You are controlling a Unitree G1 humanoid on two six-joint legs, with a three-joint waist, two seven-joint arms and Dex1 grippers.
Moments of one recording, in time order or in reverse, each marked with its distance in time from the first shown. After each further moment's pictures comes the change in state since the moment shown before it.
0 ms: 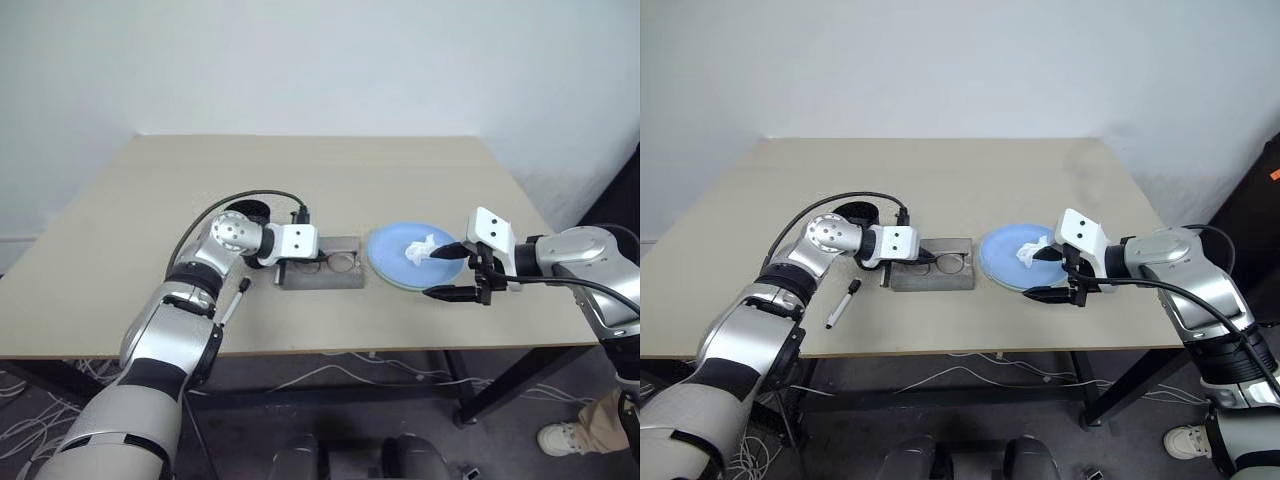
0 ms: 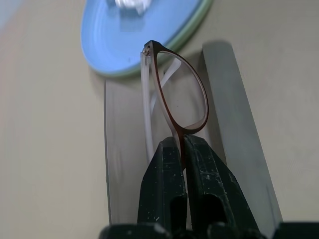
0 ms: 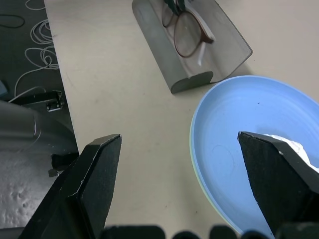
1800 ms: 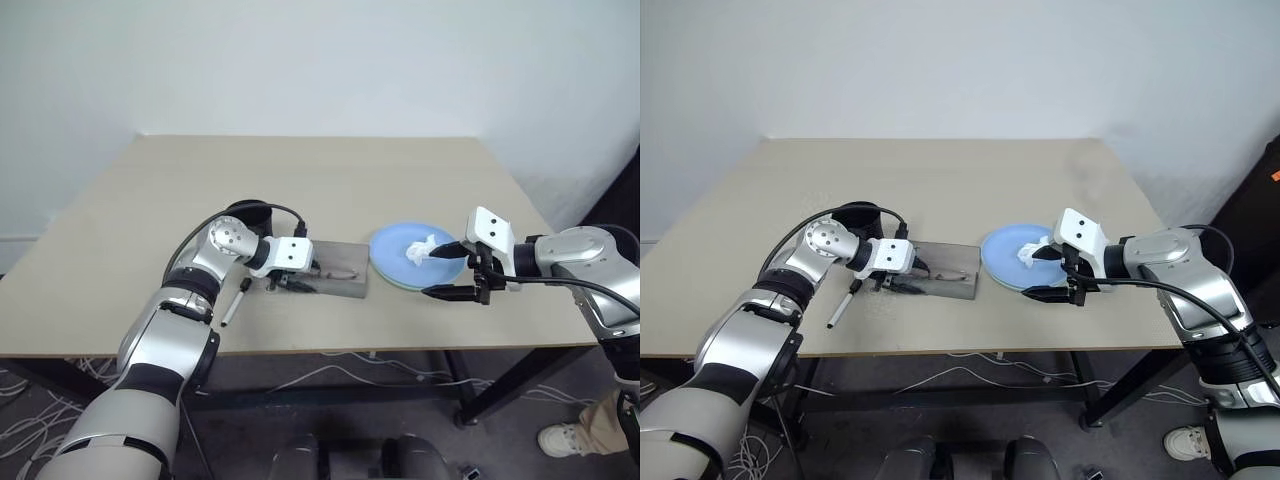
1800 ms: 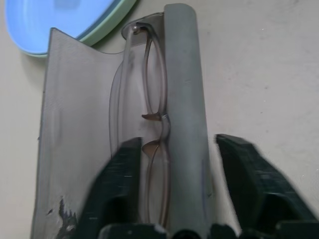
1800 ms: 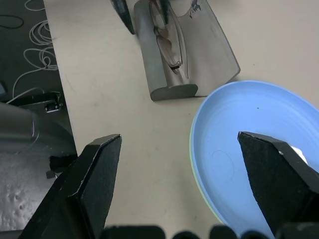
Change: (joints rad) left arm 0.031 -0.002 0.008 -0.023 -0.002 0.045 -0.161; right arm 0.000 0.009 0.000 0.000 -0.001 -0.007 -0.008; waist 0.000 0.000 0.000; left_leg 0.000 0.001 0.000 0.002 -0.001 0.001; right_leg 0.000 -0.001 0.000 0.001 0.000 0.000
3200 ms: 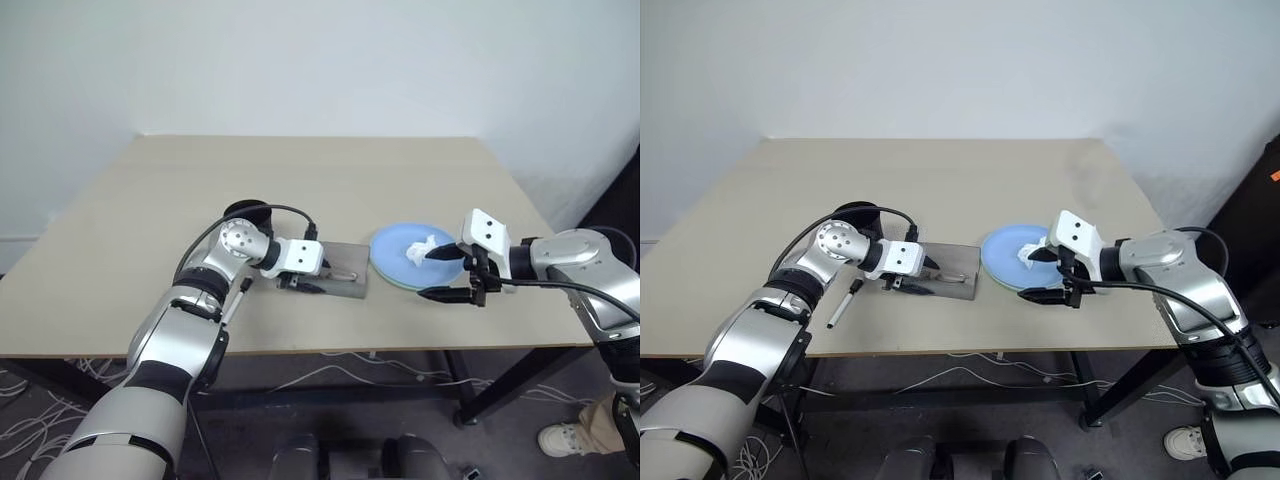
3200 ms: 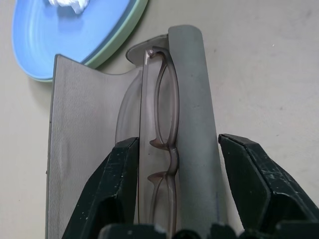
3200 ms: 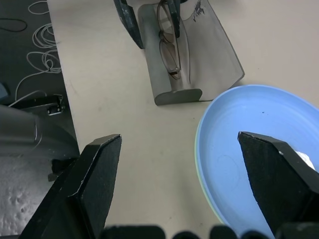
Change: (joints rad) left arm -0.014 -0.044 -0.019 0.035 0.044 -0.058 0.060; right arm 0.012 0.013 0.000 -0.022 0.001 0.011 -0.010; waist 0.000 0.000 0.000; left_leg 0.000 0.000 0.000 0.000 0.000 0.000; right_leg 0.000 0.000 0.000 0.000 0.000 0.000
